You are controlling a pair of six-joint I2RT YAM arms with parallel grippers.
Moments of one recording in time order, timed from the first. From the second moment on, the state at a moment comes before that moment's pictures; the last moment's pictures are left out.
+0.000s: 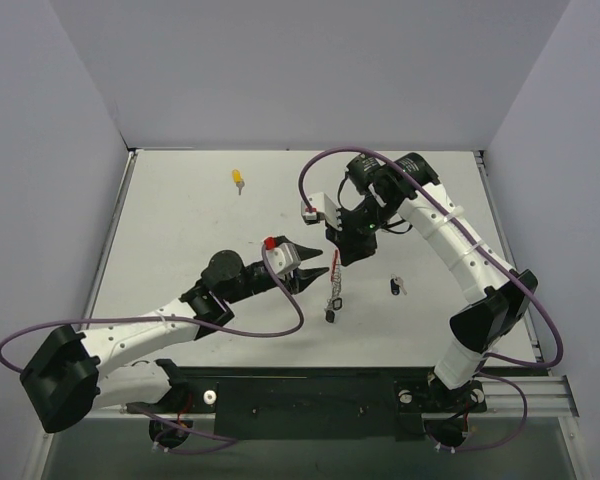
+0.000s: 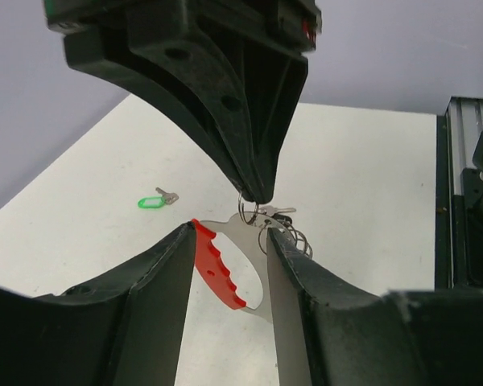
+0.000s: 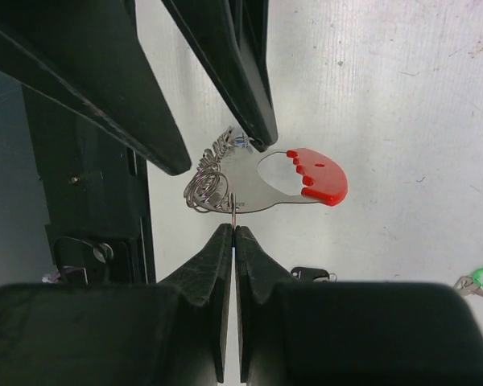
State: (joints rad) left arm -0.87 1.13 0.61 0.65 0.31 0.07; right arm 0.60 1.69 1.85 -1.50 -0.54 -0.89
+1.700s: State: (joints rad) left arm -0.88 1.31 0.67 0.79 0.45 0.04; right arm 0.60 1.69 1.85 -1.53 -0.54 -0.92
